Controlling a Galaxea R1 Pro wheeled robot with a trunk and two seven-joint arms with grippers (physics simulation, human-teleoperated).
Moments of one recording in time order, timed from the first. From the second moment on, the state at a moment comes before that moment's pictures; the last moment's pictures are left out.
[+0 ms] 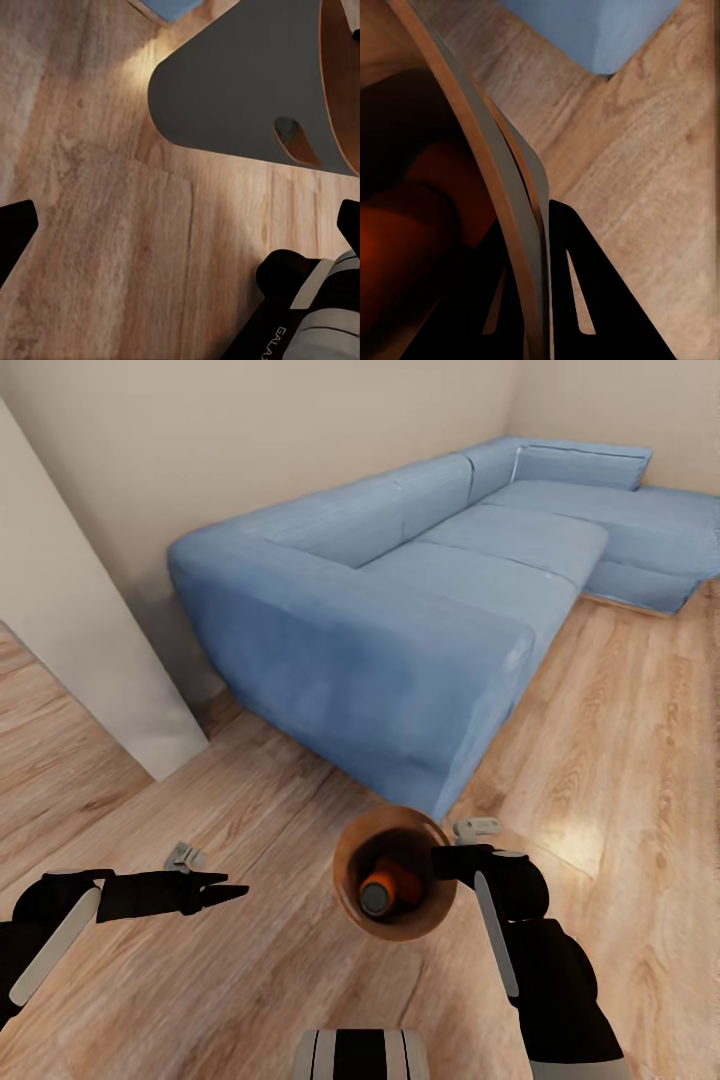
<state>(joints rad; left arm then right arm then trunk) -0.46 0.51 -0.15 -1.33 0.48 0.80 -0.88 -0.45 0.15 0.06 -1.57 0.10 1.05 0.01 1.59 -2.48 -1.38</state>
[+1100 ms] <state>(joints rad) -0.46 0.51 -0.15 -1.33 0.48 0.80 -0.88 -0.45 0.15 0.00 -1.57 0.09 1.05 0.01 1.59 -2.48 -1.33</state>
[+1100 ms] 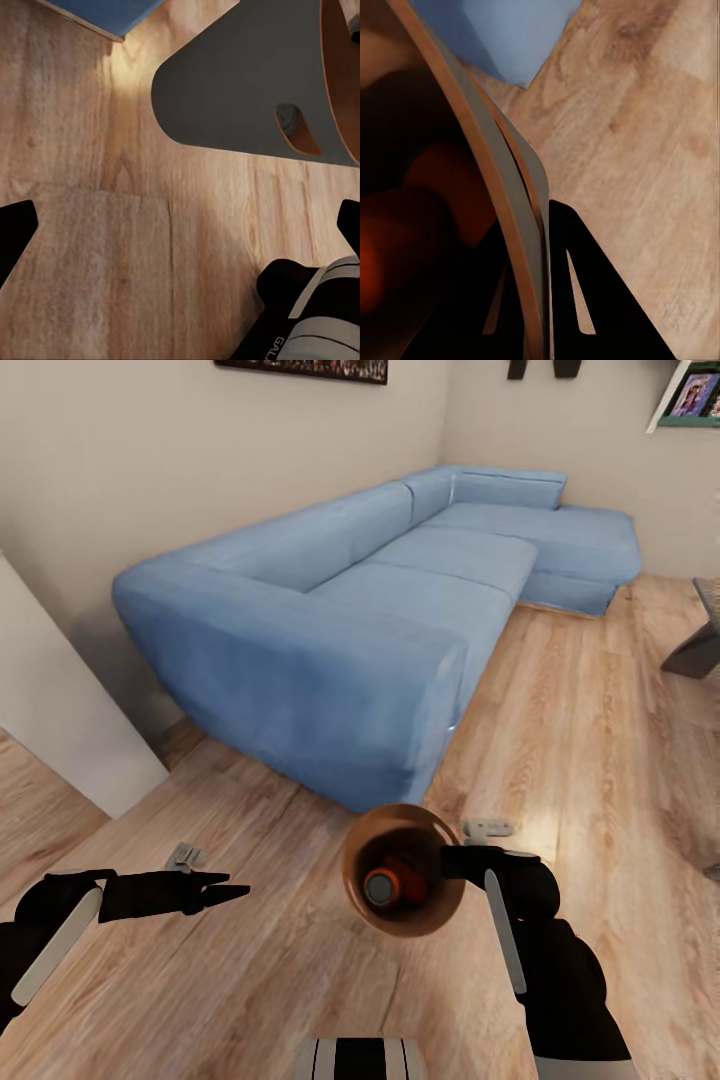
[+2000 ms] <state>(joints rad) -0.46 0.50 -0.15 -1.33 0.48 0.80 -0.88 -0.45 0.15 0.00 -1.57 0.09 1.05 0.01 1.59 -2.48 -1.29</state>
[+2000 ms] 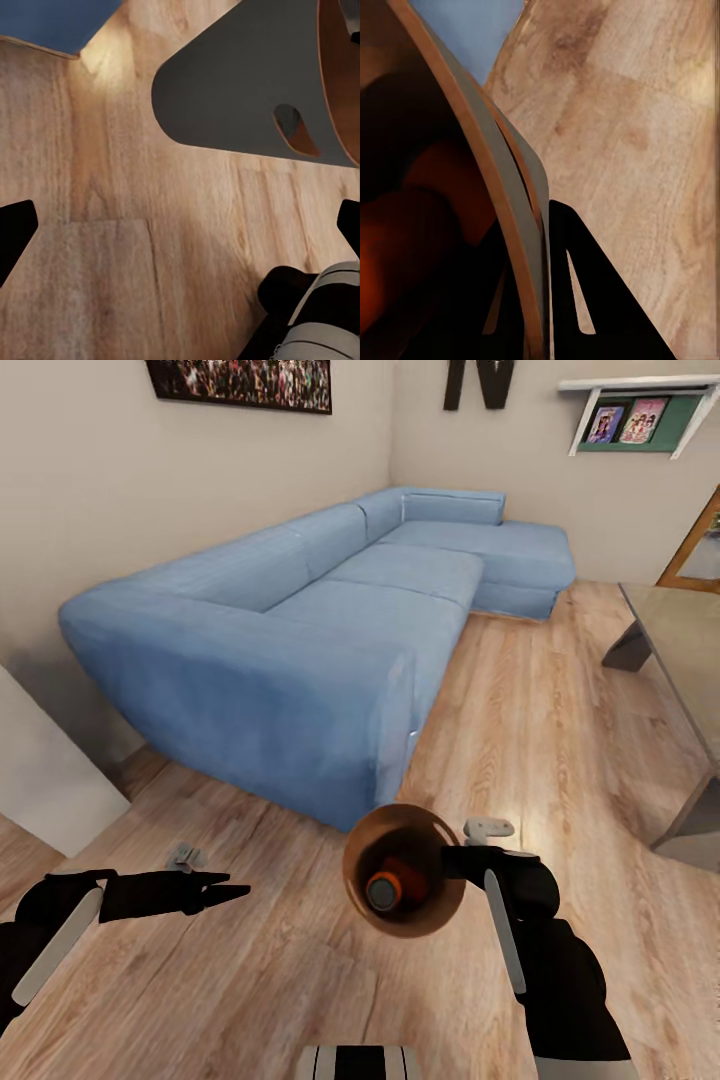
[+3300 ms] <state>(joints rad) -0.46 0.49 -0.15 -1.33 0.48 0.80 -0.88 -0.45 0.15 0.00 -1.57 0.09 1.05 0.01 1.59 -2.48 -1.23</state>
